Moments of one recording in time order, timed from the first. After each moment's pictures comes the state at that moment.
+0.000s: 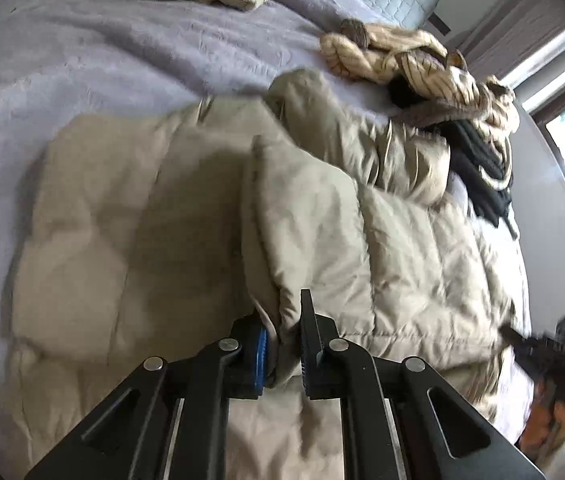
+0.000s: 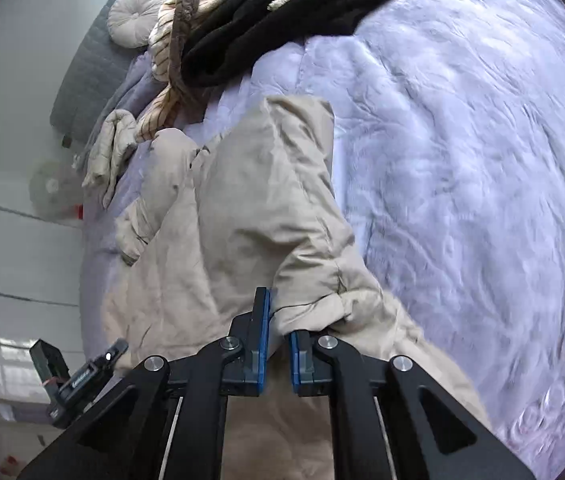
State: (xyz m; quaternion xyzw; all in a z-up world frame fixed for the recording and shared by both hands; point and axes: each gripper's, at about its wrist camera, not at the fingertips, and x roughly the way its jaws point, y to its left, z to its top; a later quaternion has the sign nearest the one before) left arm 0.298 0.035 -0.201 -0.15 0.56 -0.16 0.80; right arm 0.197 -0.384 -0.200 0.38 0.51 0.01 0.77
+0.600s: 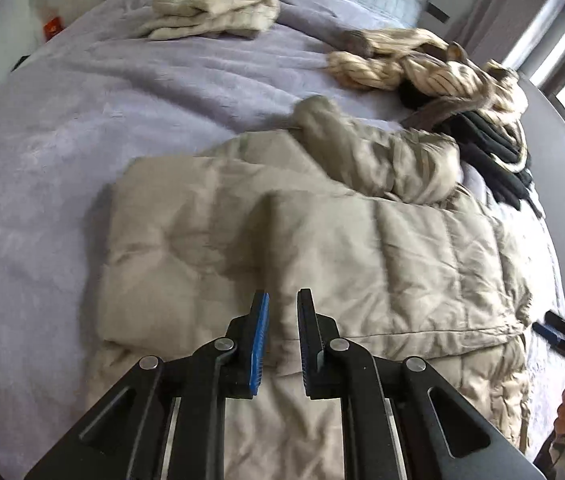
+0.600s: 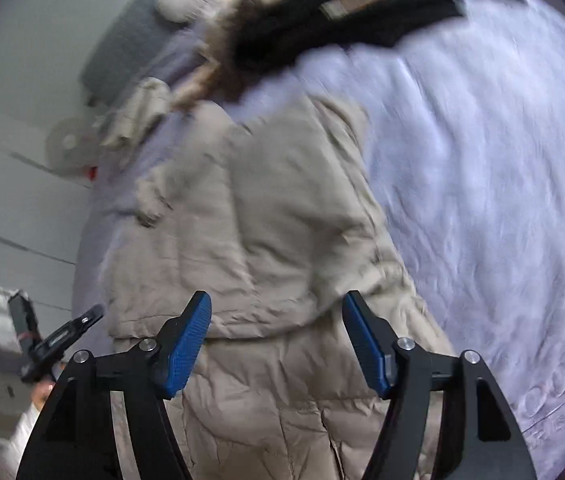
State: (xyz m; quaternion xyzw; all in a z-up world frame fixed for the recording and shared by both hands) left arm 0.284 0.046 -0.159 -0.07 0.54 -0.14 0.83; right arm 0.162 -0.380 -0.161 0.29 0.49 0.06 0.82
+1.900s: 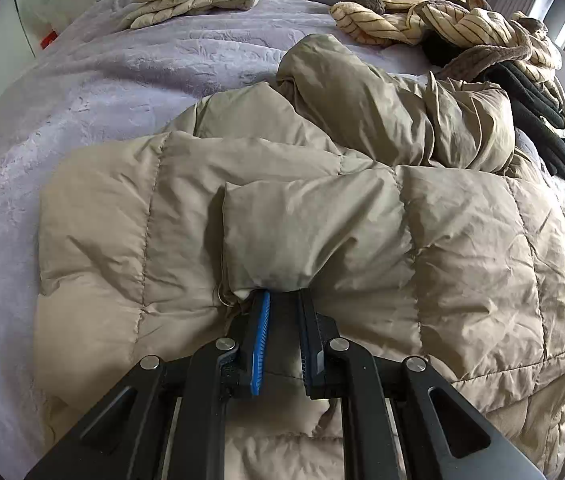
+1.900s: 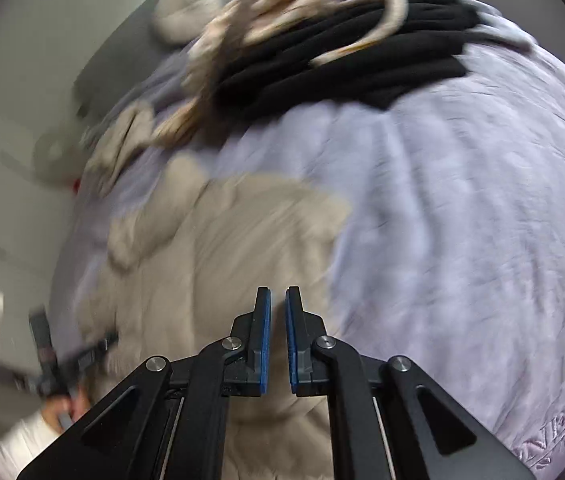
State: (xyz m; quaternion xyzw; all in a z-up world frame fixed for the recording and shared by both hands) left arm 0.325 -0.003 -0.227 -0.01 0.56 -0.08 0.83; right arm 0.220 -0.381 -0.177 0.24 0.49 0.04 0.84
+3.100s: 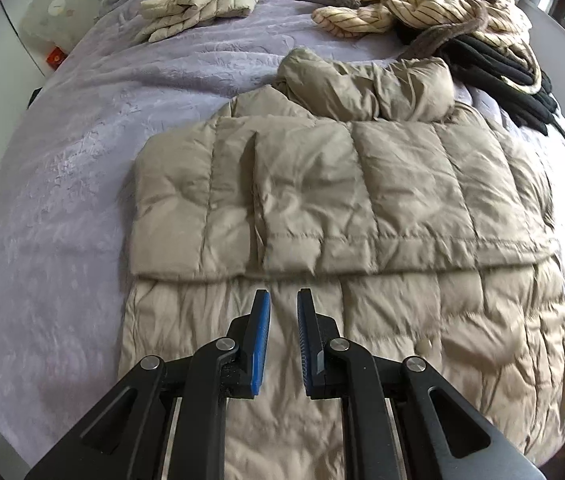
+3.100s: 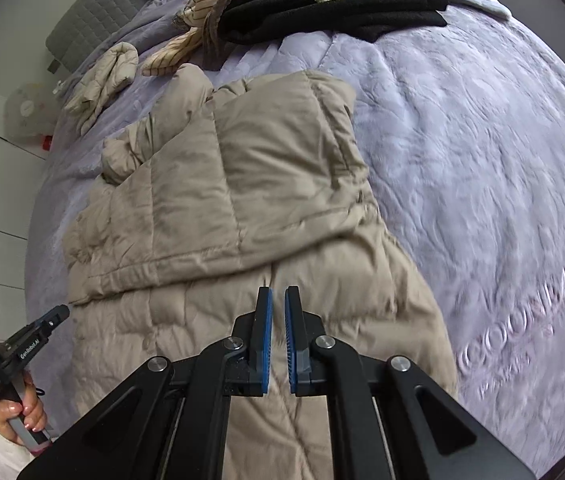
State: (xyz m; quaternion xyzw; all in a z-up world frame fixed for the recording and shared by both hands) left arm 0.231 0.006 -0.140 0.05 0.58 -0.07 0.81; right arm 0.134 -0.345 -0.151 0.23 0.57 -0.01 0.79
